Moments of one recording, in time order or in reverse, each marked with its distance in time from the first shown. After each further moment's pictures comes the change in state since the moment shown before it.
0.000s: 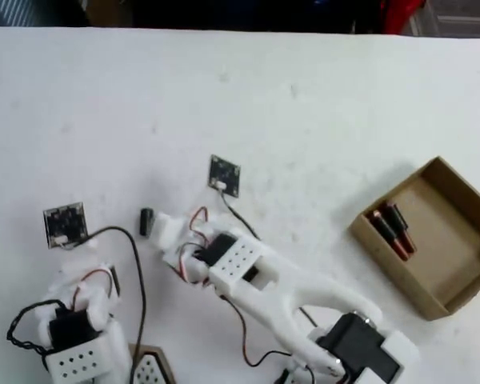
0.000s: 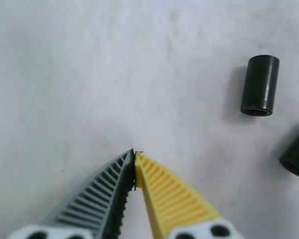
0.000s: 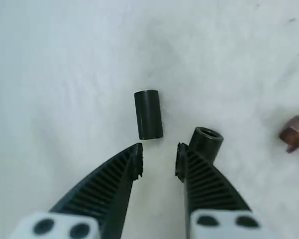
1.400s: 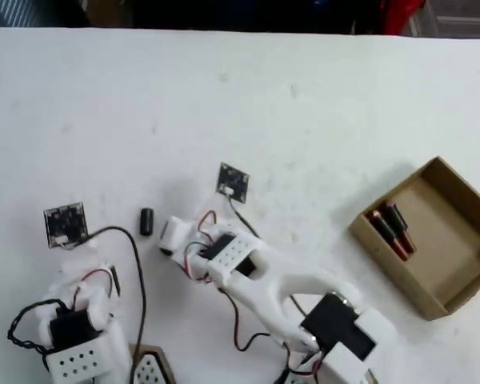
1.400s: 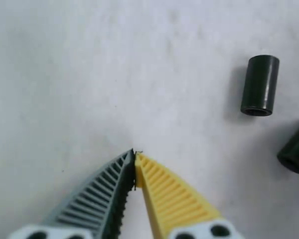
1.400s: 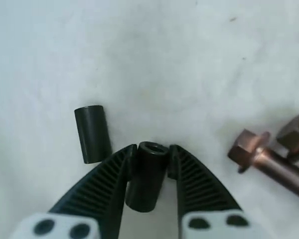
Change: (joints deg) left arm 0.0 0.0 0.0 0.0 0.0; right arm 1.8 13.5 0.2 -6.2 -0.1
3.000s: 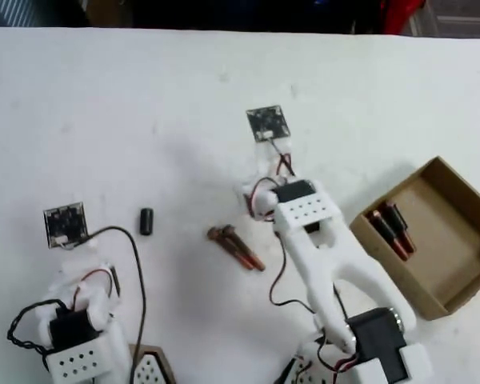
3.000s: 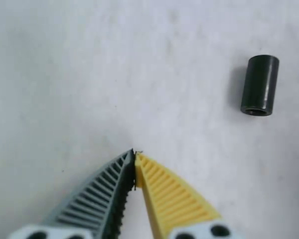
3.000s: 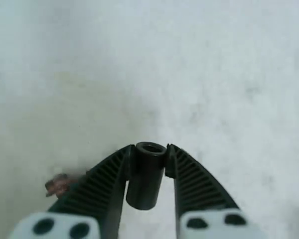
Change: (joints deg) left arm 0.0 0.0 0.0 0.0 0.0; right arm 28.4 -15.6 -5.5 24.9 61.0
